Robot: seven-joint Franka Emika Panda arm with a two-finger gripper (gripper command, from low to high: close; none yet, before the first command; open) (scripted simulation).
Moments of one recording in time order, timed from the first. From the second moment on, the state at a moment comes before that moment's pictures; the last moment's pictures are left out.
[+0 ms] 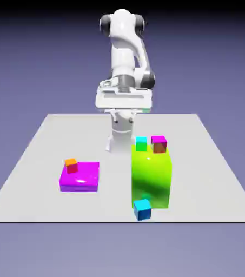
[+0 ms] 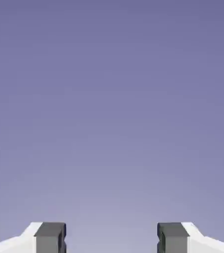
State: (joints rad) arm 0.01 -0.53 0.01 -2.77 -0.01 2.99 0.74
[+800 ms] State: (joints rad) arm -0.03 0.34 0.19 -1.96 -0.16 2.08 0.80
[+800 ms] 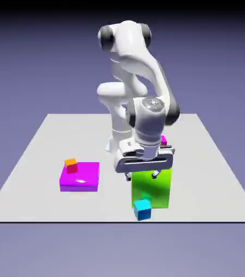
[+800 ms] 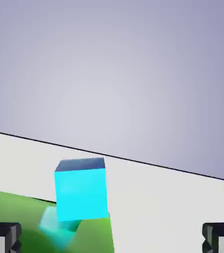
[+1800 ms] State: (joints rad) arm 0.00 0.57 0.29 -1.62 -0.15 1.57 0.73
